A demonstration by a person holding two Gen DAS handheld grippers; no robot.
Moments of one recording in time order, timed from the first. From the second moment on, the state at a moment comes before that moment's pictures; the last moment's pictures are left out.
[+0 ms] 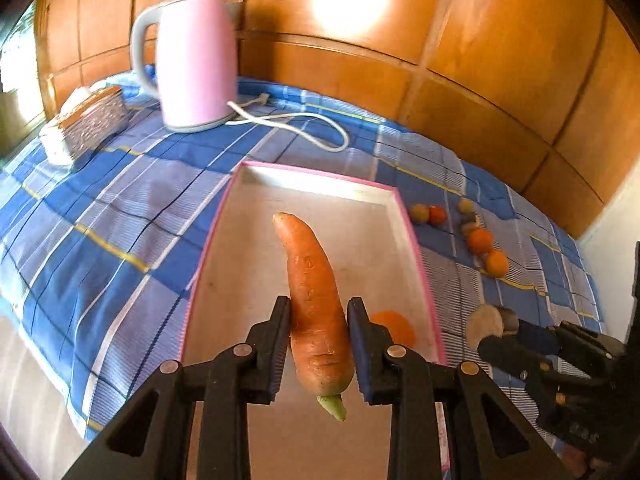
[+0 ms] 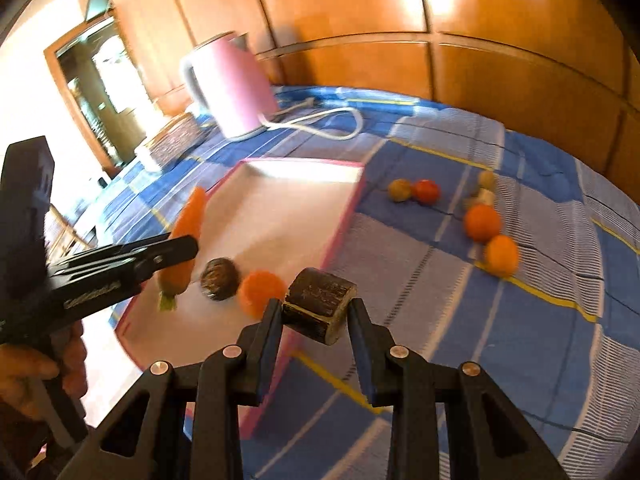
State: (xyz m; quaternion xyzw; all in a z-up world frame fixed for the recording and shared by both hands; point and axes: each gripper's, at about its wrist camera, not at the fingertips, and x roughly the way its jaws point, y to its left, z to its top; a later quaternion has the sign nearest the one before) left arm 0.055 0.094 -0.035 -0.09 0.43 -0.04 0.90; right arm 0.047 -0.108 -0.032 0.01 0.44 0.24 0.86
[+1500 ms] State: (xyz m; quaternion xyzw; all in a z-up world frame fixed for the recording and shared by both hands) left arm 0.006 0.067 0.028 0.01 0.30 0.04 0.95; right arm 0.031 -0.082 -0.036 0.00 0.43 0.20 0.88
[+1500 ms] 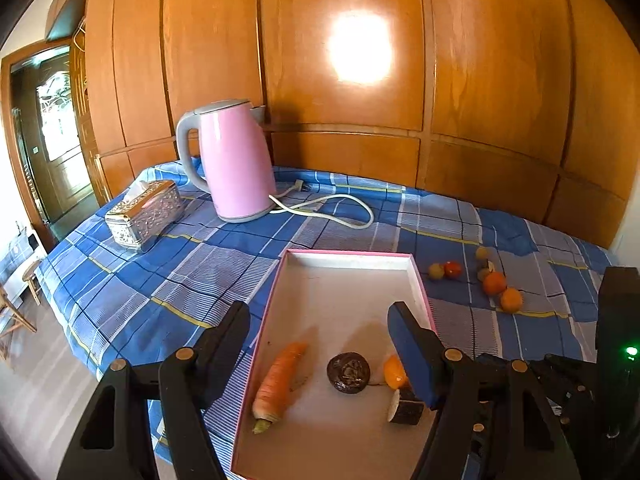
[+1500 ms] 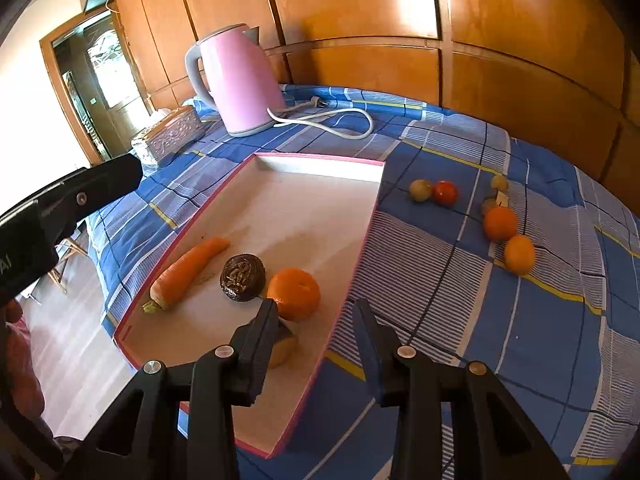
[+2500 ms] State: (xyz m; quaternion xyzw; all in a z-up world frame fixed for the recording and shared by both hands) left arm 0.023 0.015 0.008 0.03 0.35 -0.01 0.94; right arm 0.023 -0.148 0.000 -0.05 0.34 0.03 0.94
